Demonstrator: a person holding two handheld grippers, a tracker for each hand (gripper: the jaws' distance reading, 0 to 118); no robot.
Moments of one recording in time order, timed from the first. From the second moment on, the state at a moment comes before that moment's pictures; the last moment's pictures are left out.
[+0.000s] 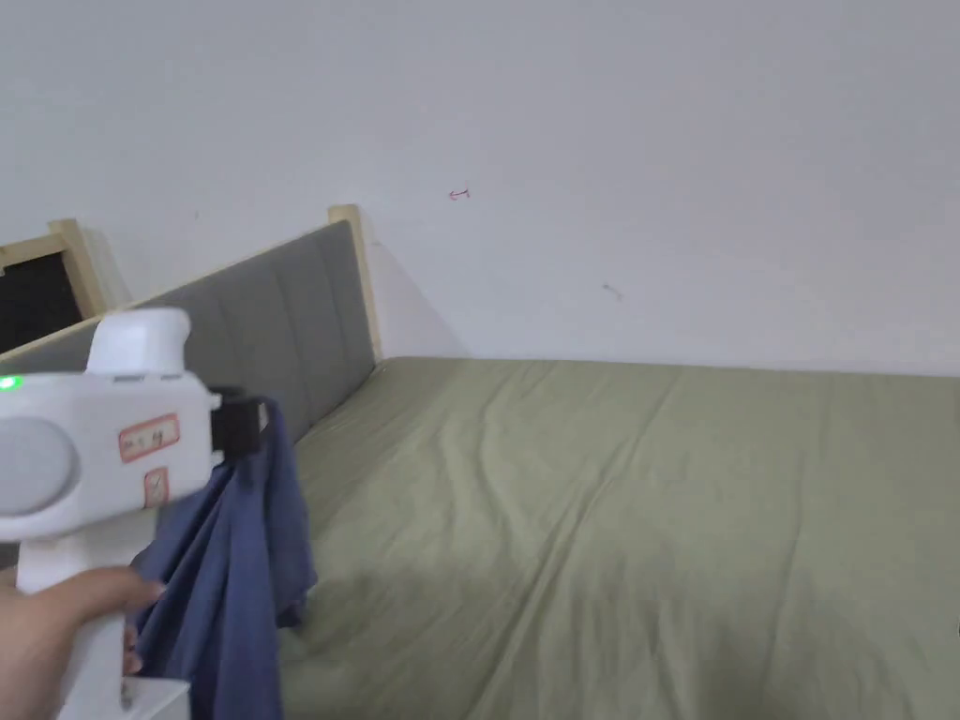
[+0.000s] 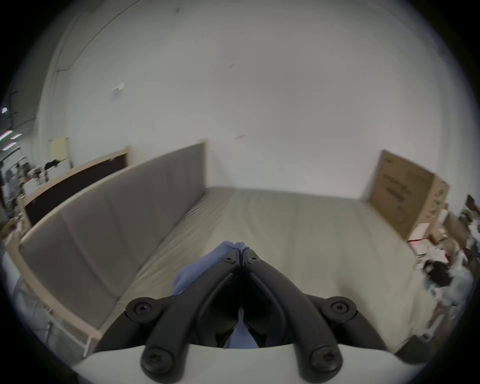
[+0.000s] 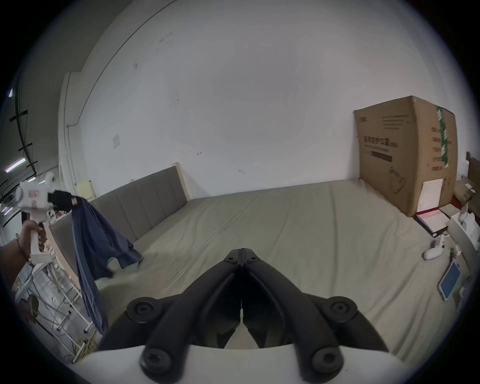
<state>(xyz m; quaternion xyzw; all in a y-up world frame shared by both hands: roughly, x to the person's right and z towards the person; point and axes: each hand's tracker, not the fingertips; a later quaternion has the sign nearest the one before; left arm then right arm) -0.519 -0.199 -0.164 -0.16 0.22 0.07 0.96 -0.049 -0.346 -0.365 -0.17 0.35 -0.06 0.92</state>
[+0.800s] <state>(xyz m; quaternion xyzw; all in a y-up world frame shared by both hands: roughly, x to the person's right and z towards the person) -0.255 -0.461 -0.436 -0.57 -0.03 0.27 0.77 0.082 -0.370 -0.373 -0.21 0.25 -0.06 0.94</state>
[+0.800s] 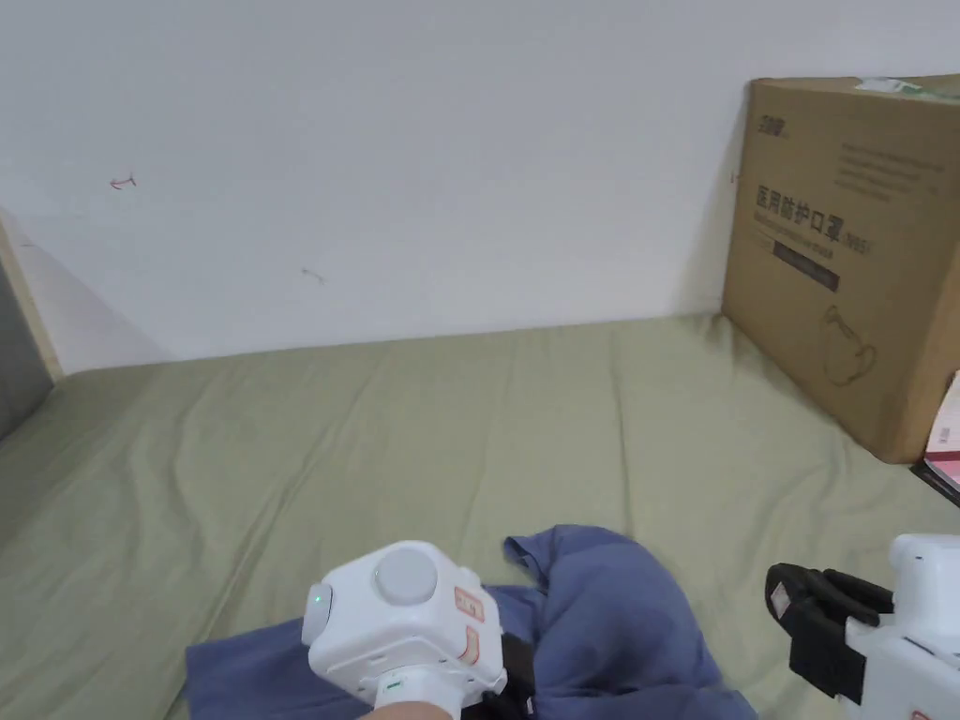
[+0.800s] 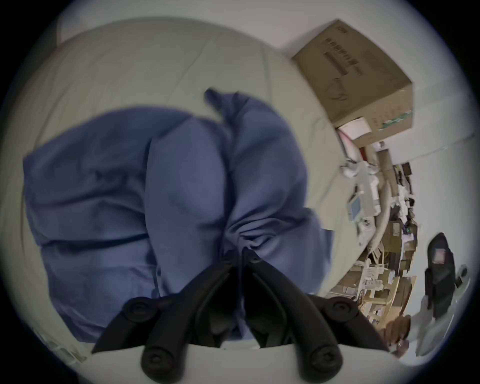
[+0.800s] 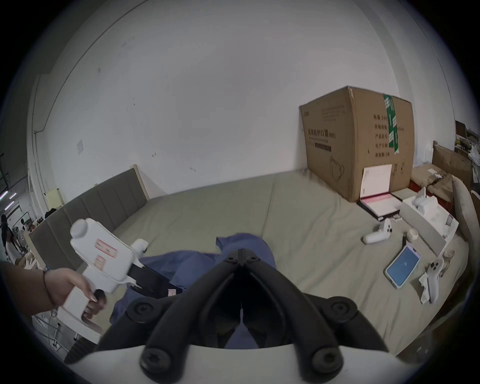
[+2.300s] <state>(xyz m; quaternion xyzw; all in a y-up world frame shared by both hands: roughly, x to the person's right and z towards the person) -0.500 -0.393 -0.370 -0.47 0.14 0.25 0.83 0.012 -0.340 -0.356 -0.13 0.28 -0.05 0.95</state>
